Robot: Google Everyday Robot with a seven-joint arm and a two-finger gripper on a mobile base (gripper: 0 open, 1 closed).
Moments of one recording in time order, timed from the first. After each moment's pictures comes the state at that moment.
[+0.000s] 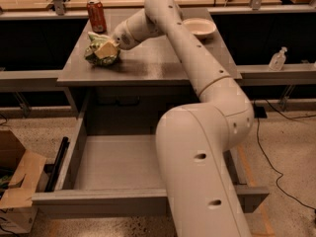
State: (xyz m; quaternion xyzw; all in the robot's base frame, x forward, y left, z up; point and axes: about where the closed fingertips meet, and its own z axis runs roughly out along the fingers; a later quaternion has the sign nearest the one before) arm 0.806 0.174 0.864 -0.54 0.69 0.31 0.37
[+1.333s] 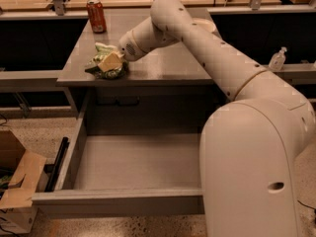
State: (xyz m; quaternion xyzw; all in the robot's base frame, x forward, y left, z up) arm 0.737 0.152 0.854 -0.52 0.73 0.31 0.33
